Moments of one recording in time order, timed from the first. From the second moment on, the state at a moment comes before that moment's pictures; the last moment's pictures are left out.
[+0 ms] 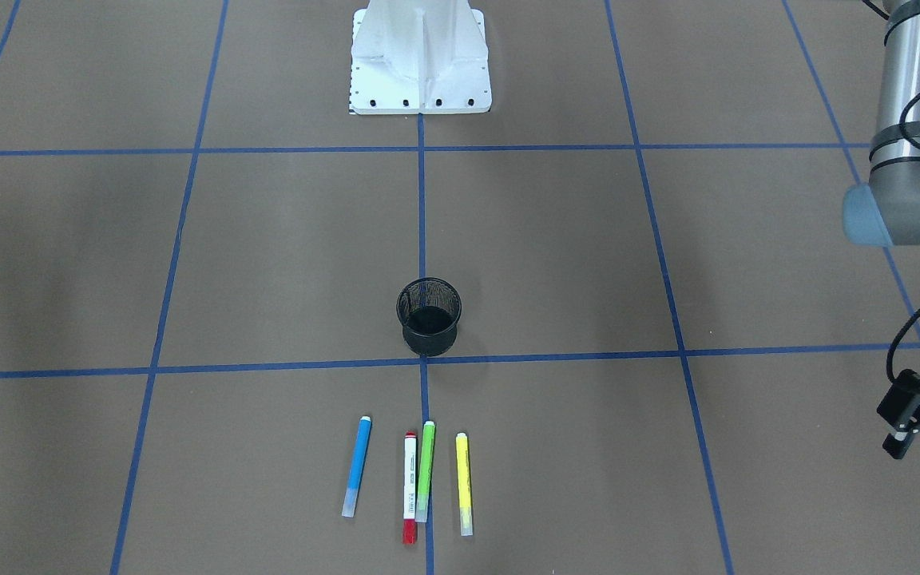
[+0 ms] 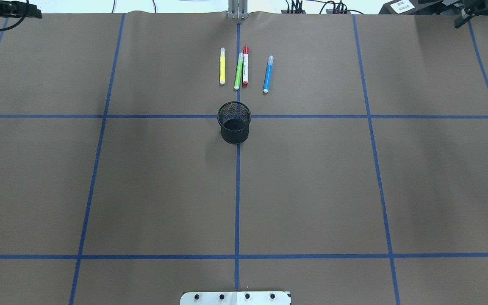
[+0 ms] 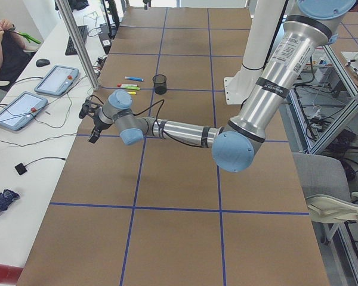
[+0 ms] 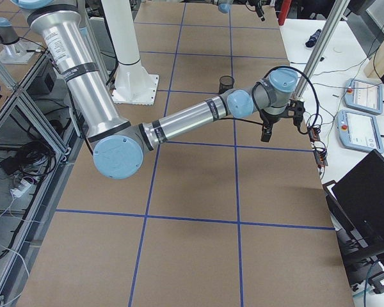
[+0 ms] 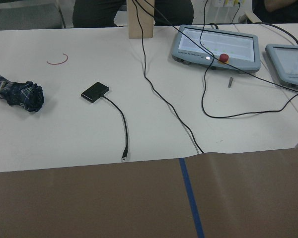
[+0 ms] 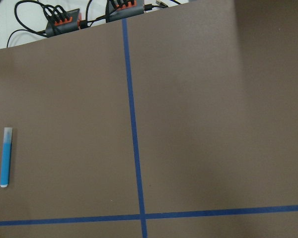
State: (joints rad) left arm -1.23 -2.00 -1.21 -2.48 -1.96 -0.79; right arm 1.40 -1.17 1.57 -1.57 2.49 0.61
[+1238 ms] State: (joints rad) left arm -1.45 -1.81 -1.26 -2.09 -2.33 -0.19; right arm 1.51 -1.46 1.79 -1.84 2.48 0.26
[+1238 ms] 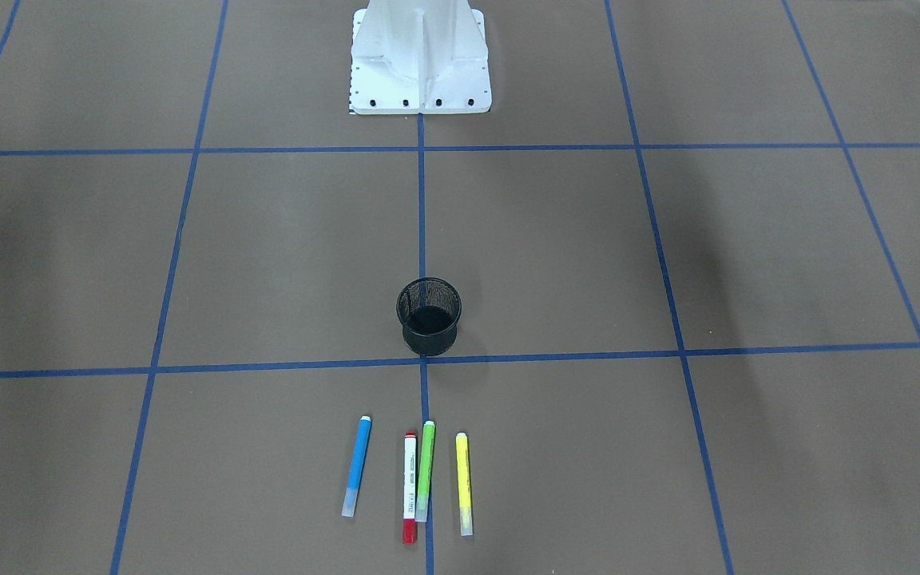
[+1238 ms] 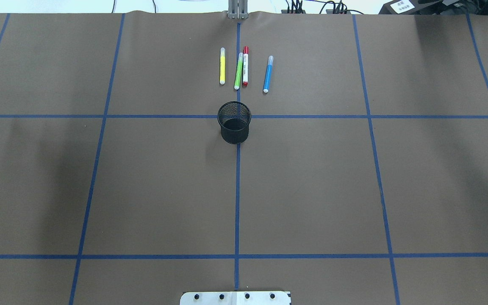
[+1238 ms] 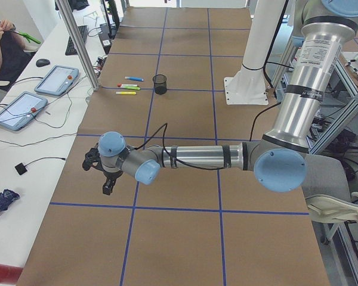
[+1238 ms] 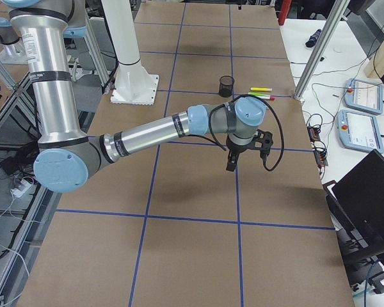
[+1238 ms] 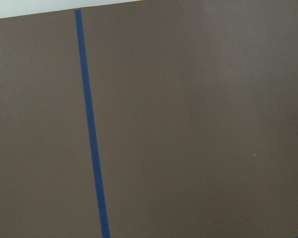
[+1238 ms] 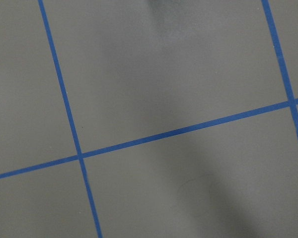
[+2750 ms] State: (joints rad) left arm -1.55 -1.56 -1.63 -1.54 -2.30 0.07; right arm 1.59 -1.60 1.62 -1.84 2.34 0.01
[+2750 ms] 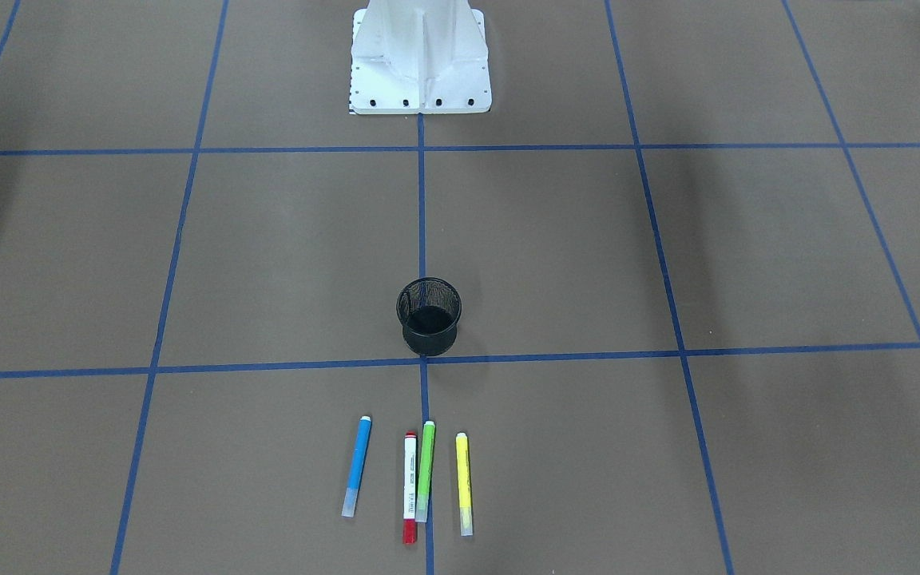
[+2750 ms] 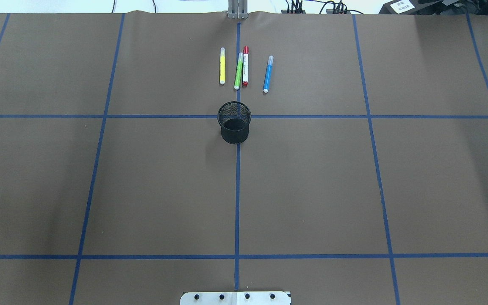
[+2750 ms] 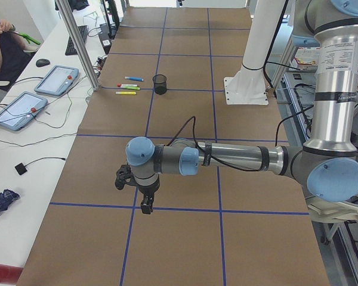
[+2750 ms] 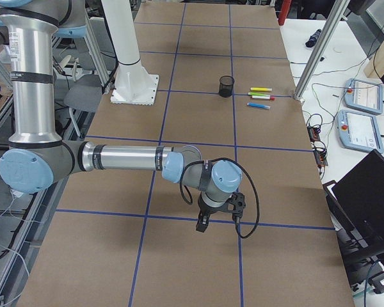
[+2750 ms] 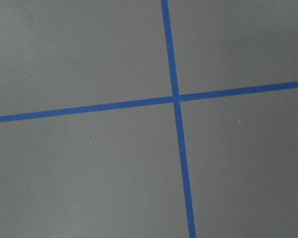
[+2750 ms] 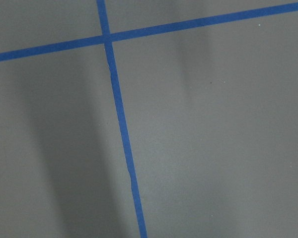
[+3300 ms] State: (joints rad) left arm -1.55 -1.55 -1.64 -1.54 -2.30 0.05; right arm 1.59 -1.59 1.67 -1.84 2.34 0.01
